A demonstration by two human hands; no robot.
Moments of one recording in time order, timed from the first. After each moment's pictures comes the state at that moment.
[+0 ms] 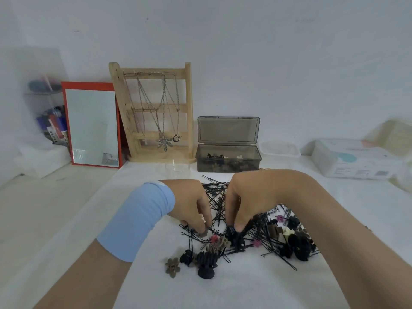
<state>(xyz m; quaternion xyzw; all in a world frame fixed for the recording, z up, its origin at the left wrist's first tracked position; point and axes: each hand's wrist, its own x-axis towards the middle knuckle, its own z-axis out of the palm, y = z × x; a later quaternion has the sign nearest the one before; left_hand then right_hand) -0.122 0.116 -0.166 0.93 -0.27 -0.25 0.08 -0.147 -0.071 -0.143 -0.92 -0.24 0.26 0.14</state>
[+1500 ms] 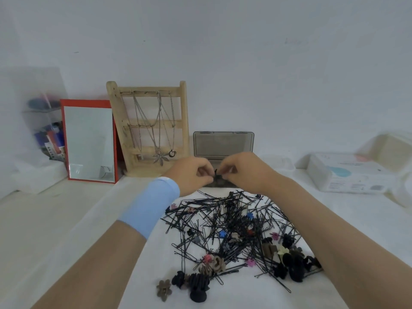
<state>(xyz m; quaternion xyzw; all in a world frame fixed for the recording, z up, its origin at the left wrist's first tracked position) -0.055 0.098 -0.166 0.92 -0.26 0.03 0.28 -0.078 -0.098 -0.160 -0.95 -0.19 -0.10 0.23</state>
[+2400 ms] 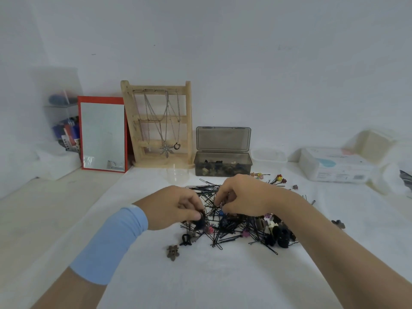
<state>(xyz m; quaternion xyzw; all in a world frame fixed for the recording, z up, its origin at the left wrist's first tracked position) -0.167 0.154 -0.180 0.89 -0.26 -0.15 0.35 -0.178 -0.075 -0.159 -0.95 -0.21 0.08 0.21</state>
